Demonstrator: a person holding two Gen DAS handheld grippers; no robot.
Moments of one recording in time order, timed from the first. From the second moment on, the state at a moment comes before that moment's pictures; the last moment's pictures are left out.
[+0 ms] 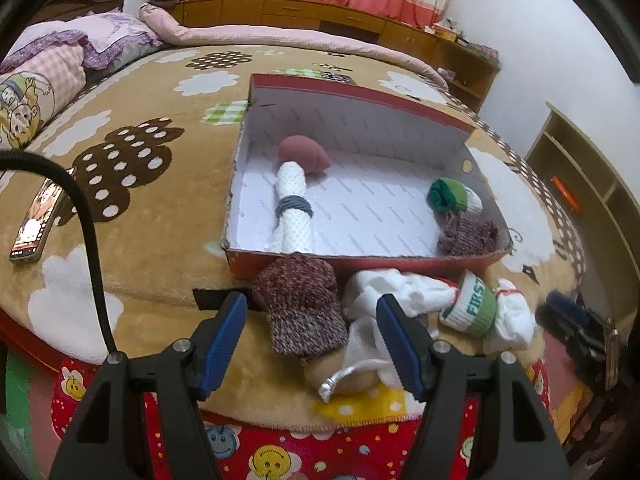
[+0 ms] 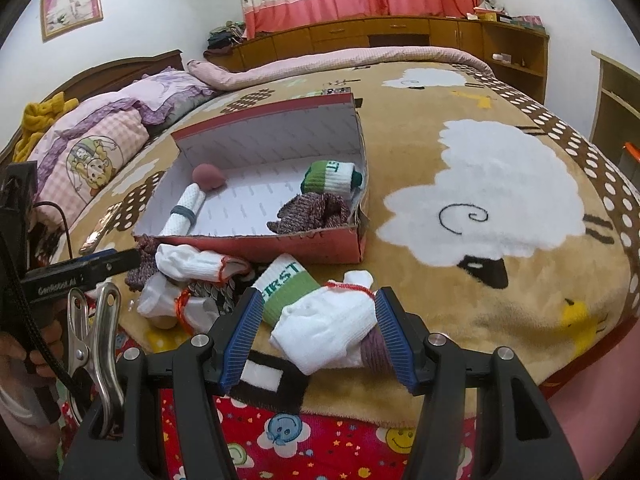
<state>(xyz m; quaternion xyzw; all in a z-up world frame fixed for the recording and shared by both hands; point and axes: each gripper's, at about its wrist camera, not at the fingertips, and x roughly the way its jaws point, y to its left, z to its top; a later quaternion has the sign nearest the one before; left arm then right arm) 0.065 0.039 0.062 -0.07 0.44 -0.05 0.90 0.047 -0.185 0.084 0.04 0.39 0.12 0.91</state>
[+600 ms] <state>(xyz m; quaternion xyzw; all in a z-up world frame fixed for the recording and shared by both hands) 0.097 0.051 0.024 -0.10 0.46 -0.04 0.88 0.059 -0.185 0.061 0.05 0.42 0.11 0.90</state>
